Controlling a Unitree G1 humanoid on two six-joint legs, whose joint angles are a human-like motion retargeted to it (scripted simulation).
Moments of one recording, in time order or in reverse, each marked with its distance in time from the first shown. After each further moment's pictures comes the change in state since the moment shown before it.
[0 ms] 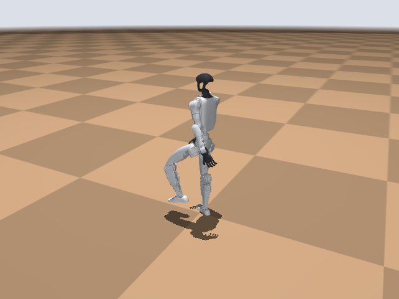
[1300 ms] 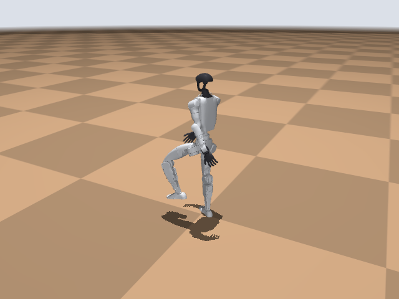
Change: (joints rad) left arm 0.026 -0.023 0.090 0.016 -0.068 0.015 0.021; right arm -0.130 -0.003 -0.050 -0.087 0.103 -0.051 -0.036; waist 0.046 -0.007 0.005; left_leg -0.111 0.097 0.042 0.135 -0.038 0.021; right_leg -0.025 -0.030 0.034 0.049 -0.003 0.040
